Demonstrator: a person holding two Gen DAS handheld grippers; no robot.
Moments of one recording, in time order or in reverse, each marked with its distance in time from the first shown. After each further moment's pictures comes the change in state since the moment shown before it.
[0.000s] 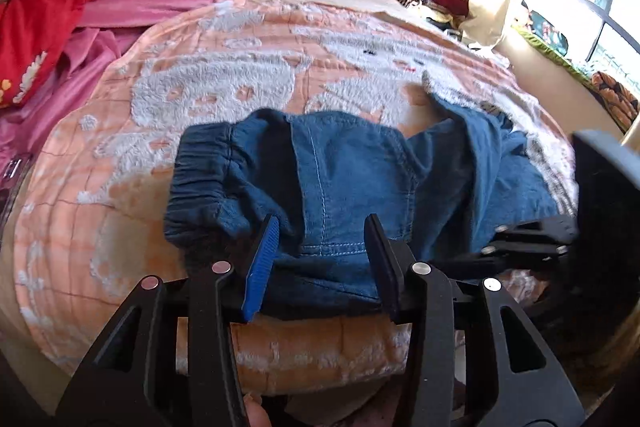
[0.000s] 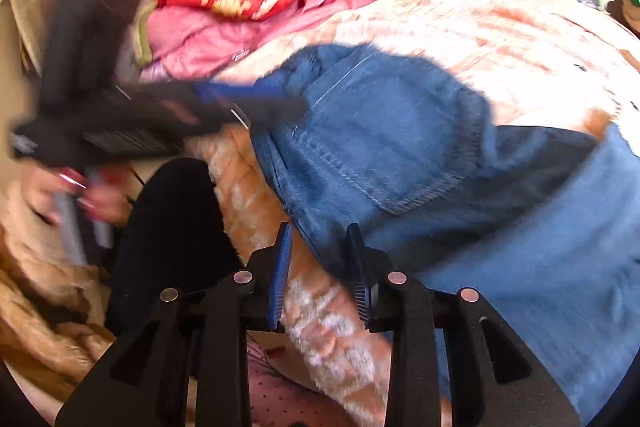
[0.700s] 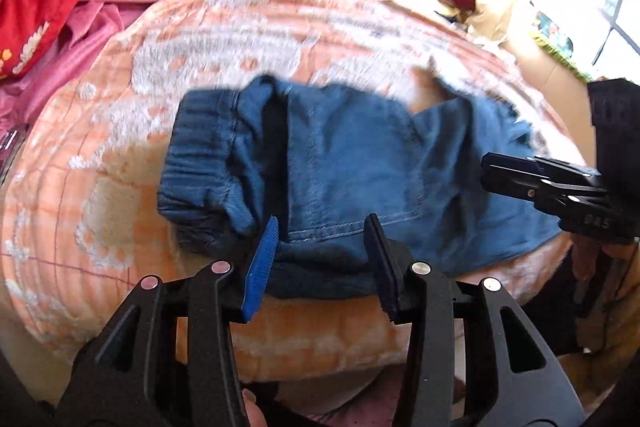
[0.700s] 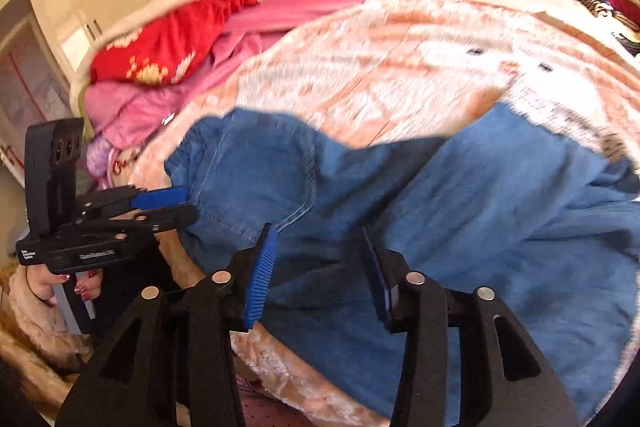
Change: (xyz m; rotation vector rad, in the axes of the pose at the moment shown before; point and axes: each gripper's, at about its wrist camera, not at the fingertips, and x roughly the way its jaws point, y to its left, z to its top) left arm -0.013 0.002 -0.014 -0.048 -0.012 -0.046; right arm -0.052 -0.065 -0.001 0.215 -0.117 -0.172
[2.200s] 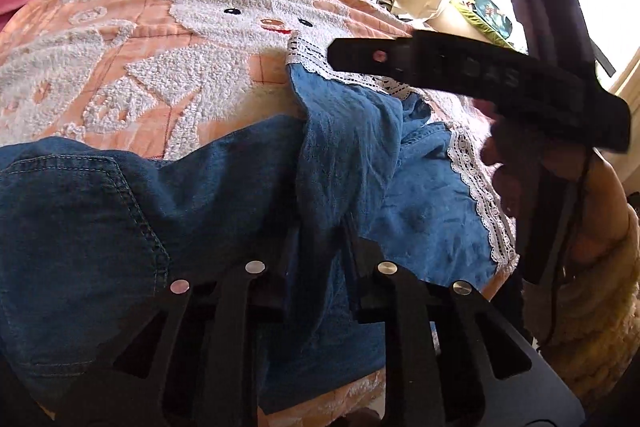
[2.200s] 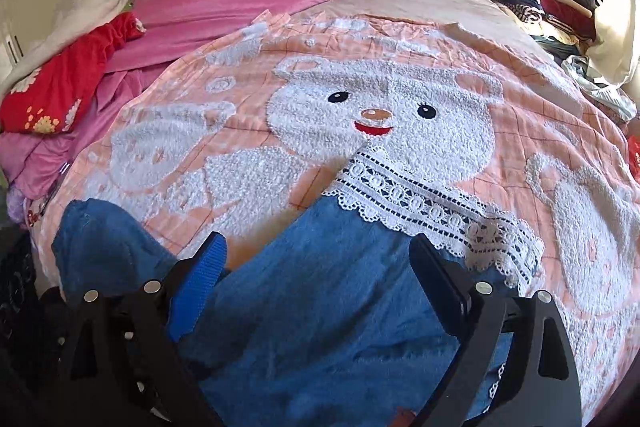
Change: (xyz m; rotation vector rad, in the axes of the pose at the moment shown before) left arm 0.096 -0.122 0.041 0.038 0.121 -0.292; right arm 0.014 -0.105 0.090 0.068 0.042 -0.305
